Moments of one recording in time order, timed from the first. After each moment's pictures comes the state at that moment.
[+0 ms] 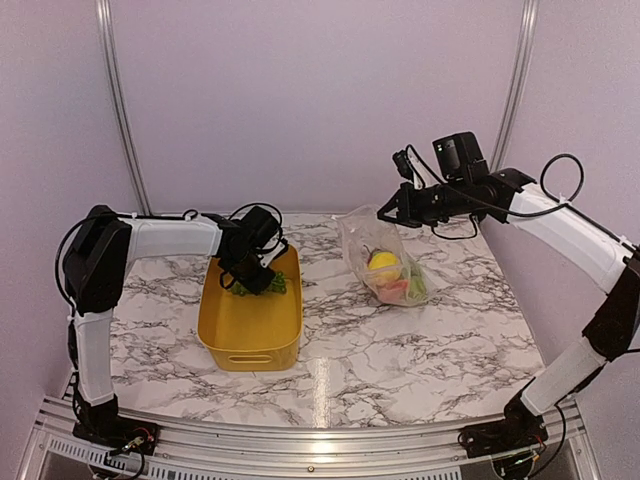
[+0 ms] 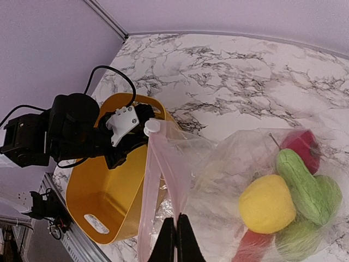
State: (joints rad) left arm -0.66 2.05 1.52 -0.62 -0.20 0.11; right arm 0.53 1.51 1.49 -0.61 -0.36 0.38
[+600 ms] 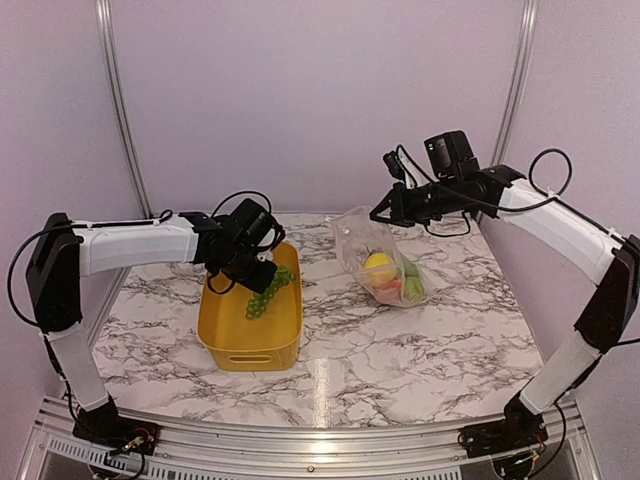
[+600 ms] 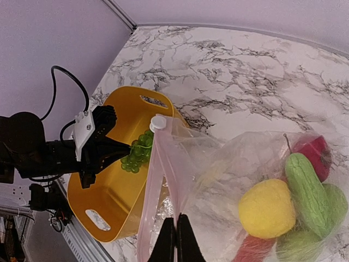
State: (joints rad) left arm -0.76 1.80 1.37 -0.59 -0.18 -0.15; right arm 0.53 1.57 1.54 -0.62 -0.41 0.34
